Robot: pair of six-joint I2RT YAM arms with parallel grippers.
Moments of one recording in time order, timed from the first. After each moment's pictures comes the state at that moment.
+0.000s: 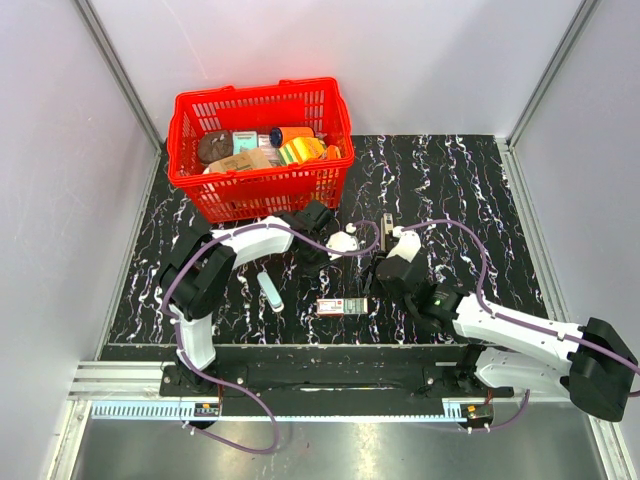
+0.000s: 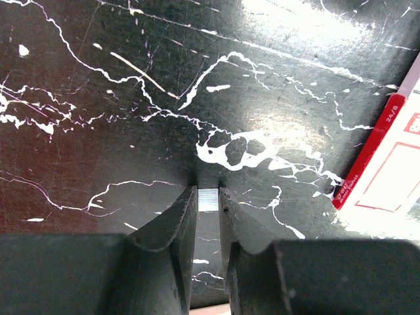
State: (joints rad) left arm -0.69 1.88 1.23 -0.60 0.24 0.58; right arm 0.96 1.06 0.59 -0.15 0.48 0.81
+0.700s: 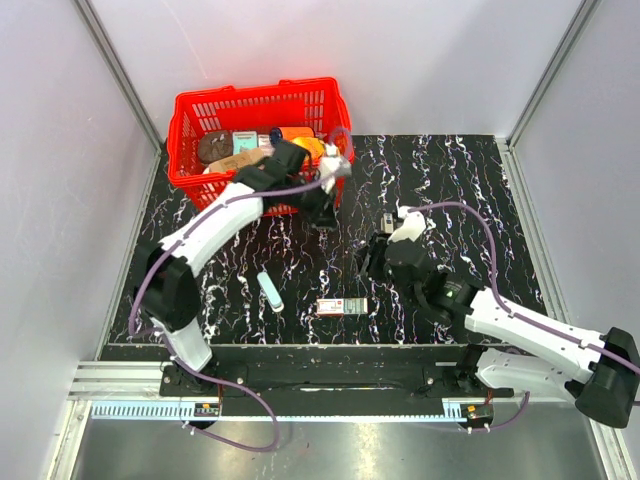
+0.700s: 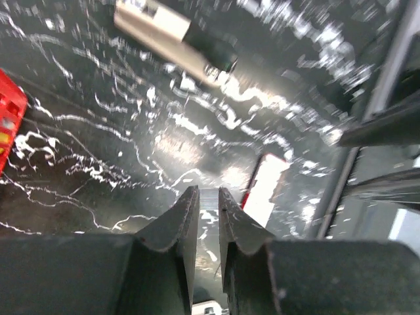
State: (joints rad) left arm -0.58 1.76 1.55 -0.70 0.56 0.24; right arm 0.96 1.01 0.74 -0.18 0.47 0.75
